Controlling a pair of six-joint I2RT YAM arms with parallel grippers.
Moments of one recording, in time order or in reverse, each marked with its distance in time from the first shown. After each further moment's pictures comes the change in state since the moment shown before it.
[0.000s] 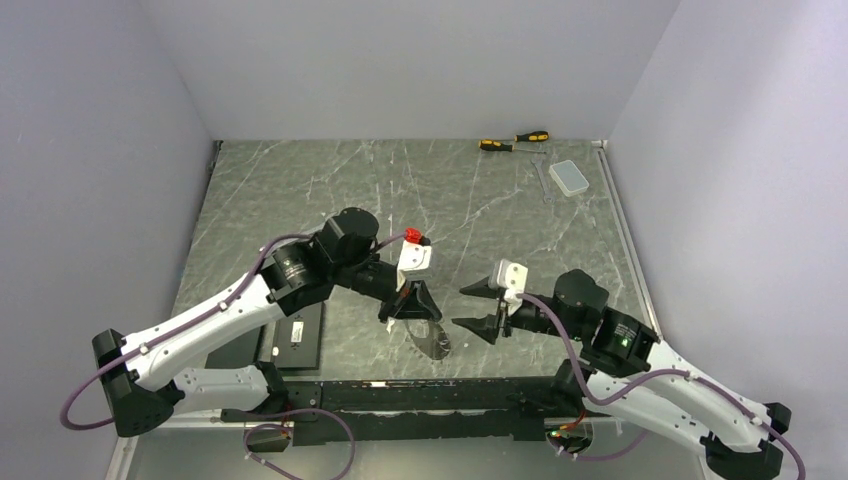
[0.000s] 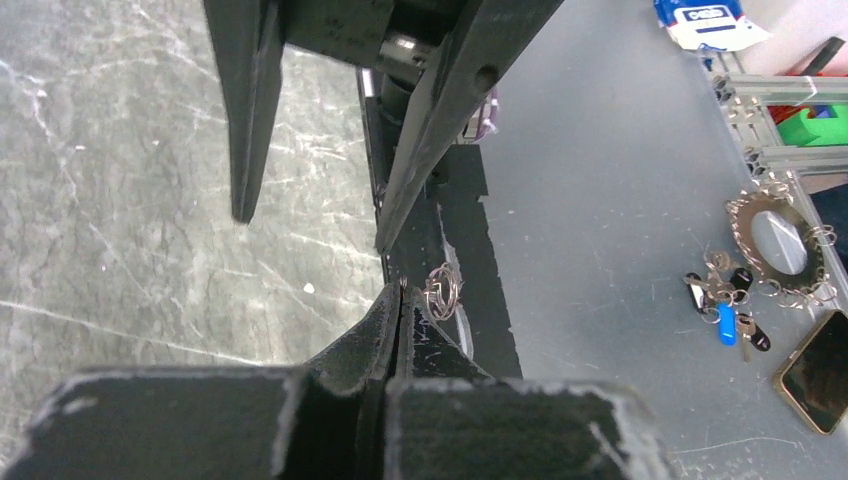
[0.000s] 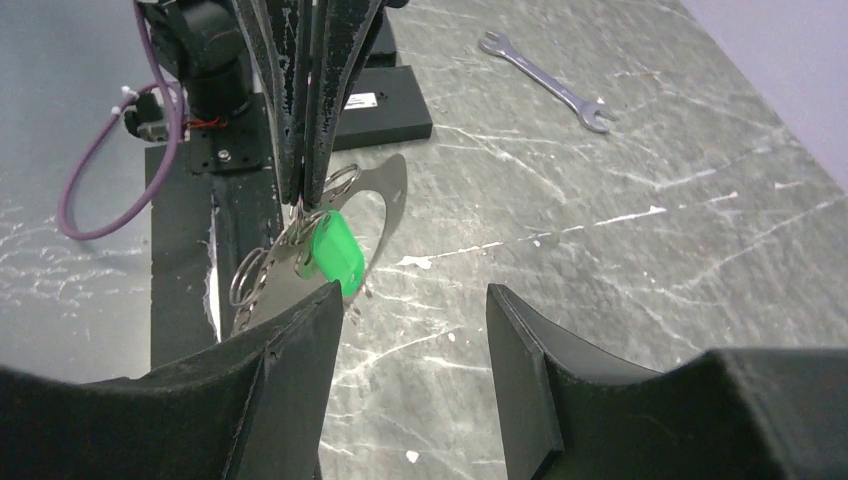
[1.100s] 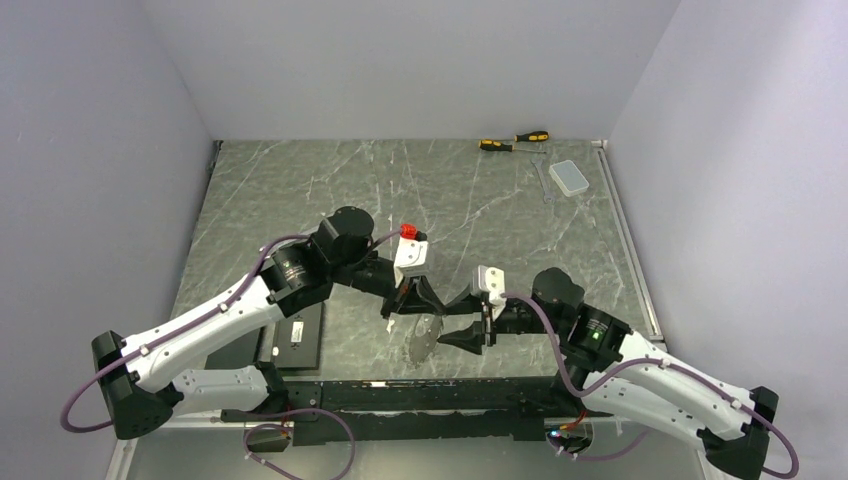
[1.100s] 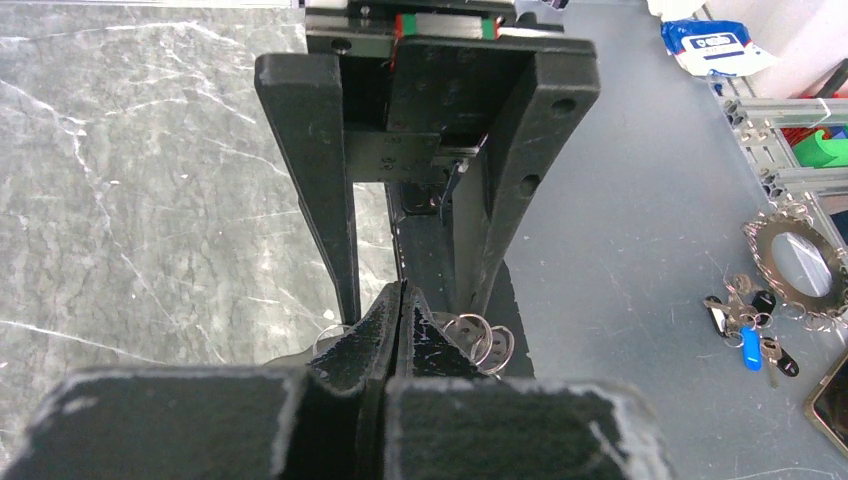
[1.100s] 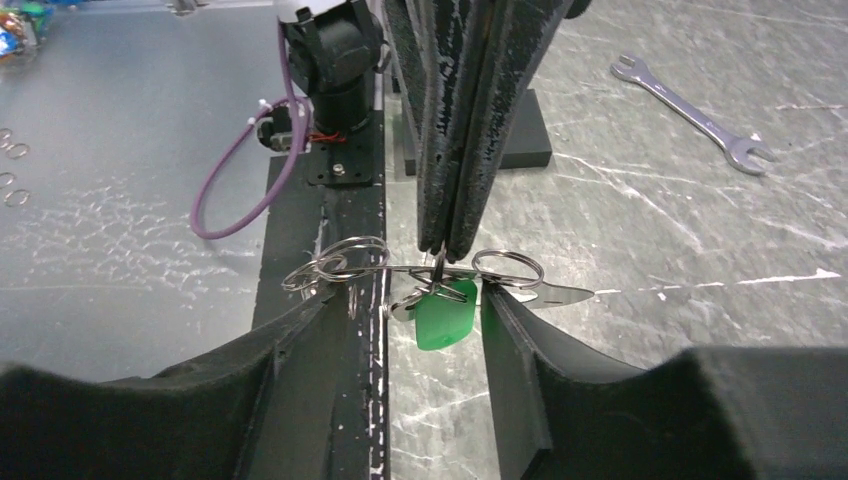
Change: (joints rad) left arm 0.013 -0.016 -0.048 0.114 -0.004 -0.018; right arm 0.000 0.082 -0.099 0.206 -0.241 0.111
